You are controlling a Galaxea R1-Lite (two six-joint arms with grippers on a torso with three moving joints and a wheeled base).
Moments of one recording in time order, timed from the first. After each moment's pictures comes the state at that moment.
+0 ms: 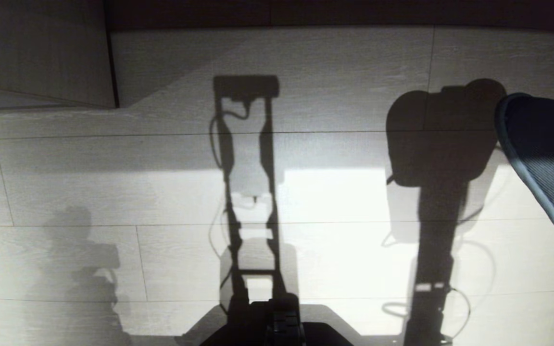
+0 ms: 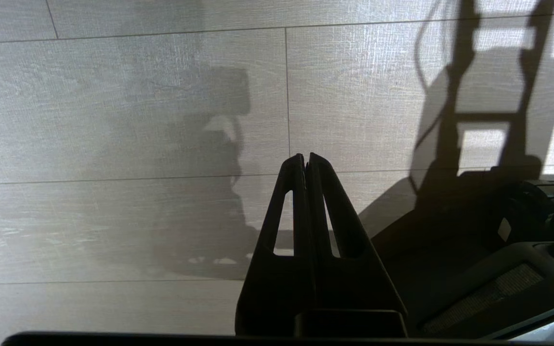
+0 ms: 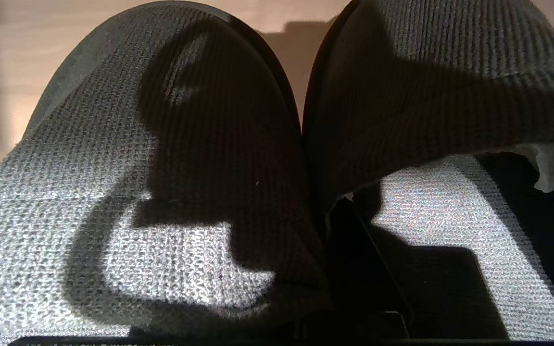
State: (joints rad) left arm 0.00 0.00 0.00 0.00 0.00 0.01; right arm -0.05 0.95 -0.48 -0.67 0.05 0.00
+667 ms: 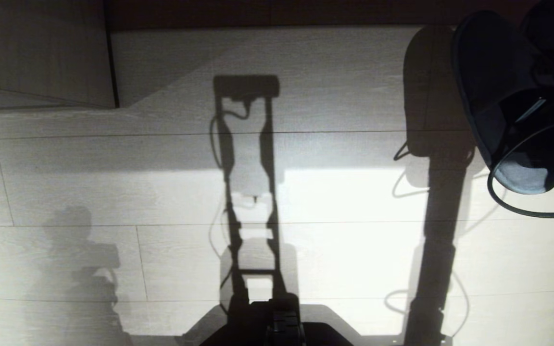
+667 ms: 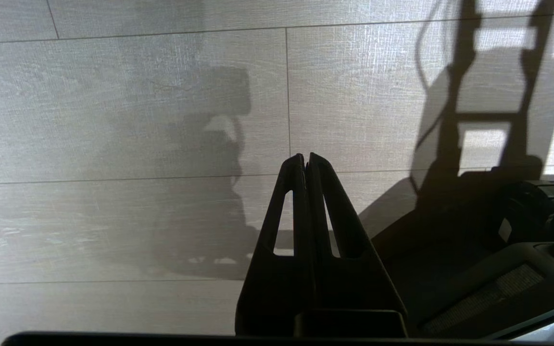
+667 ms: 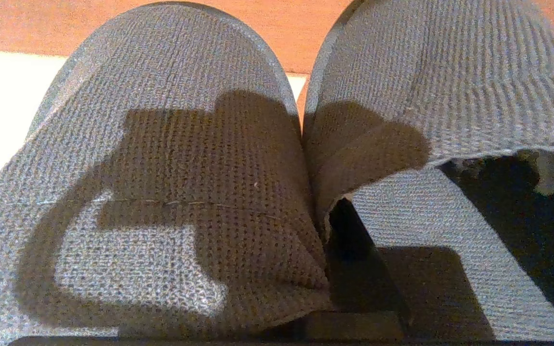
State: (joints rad) left arm 0.00 0.00 0.00 0.00 0.00 0.01; right arm -0.07 1.61 -0.78 -1.40 0.01 -0.05
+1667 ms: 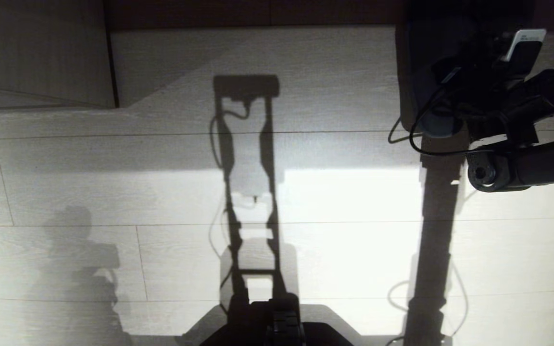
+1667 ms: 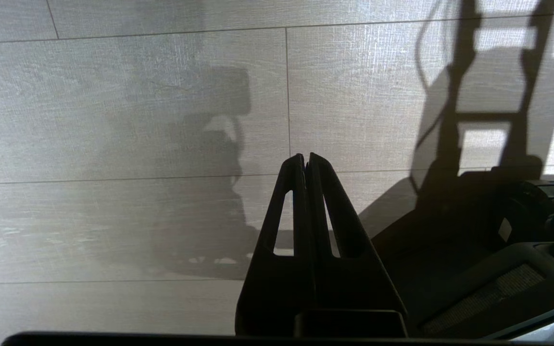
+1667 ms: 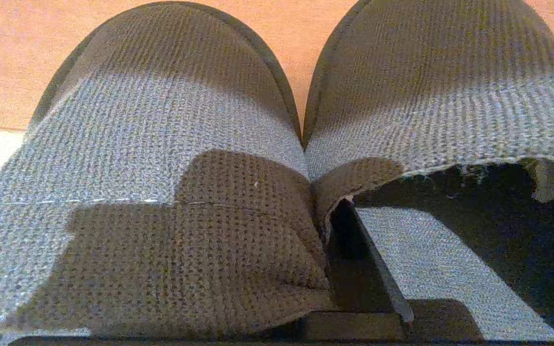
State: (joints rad) left arm 0.00 0.00 0.00 0.00 0.00 0.01; right arm 0.01 2.14 -1.54 -1.48 -0.03 -0.16
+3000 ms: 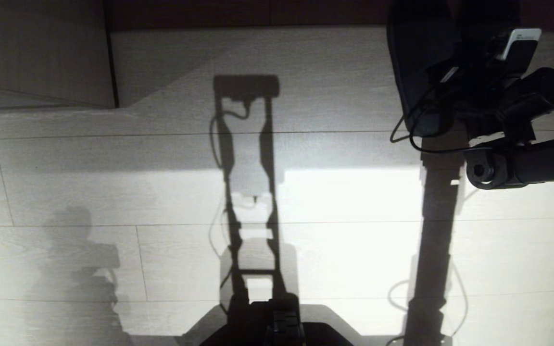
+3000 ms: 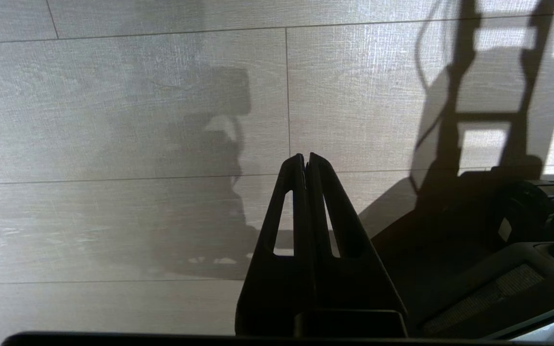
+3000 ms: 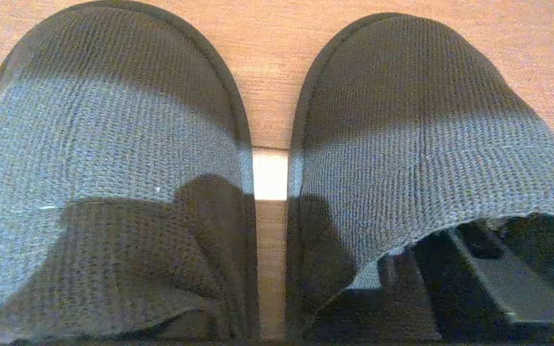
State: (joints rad) left arm 0.00 0.00 0.00 0.00 0.00 0.01; right arm 0.01 2.14 -1.55 -1.44 -0.05 -0.16
